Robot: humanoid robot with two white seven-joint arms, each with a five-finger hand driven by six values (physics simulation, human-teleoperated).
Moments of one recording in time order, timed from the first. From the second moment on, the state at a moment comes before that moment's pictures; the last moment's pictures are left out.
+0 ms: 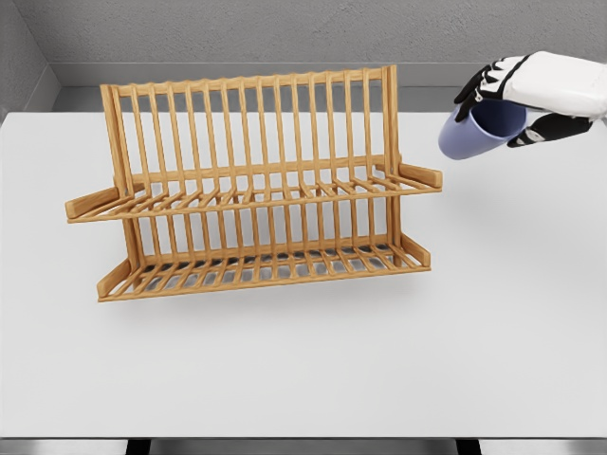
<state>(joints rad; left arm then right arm) 0.06 0.00 -0.25 -0.19 0.19 0.09 -0.05 -0.79 -0.93 0.51 -1.48 0.13 -0.61 0.61</state>
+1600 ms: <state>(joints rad) 0.06 0.00 -0.25 -0.19 0.19 0.09 -0.05 -0.81 -0.92 0.52 -1.70 0.13 -0.61 0.61</state>
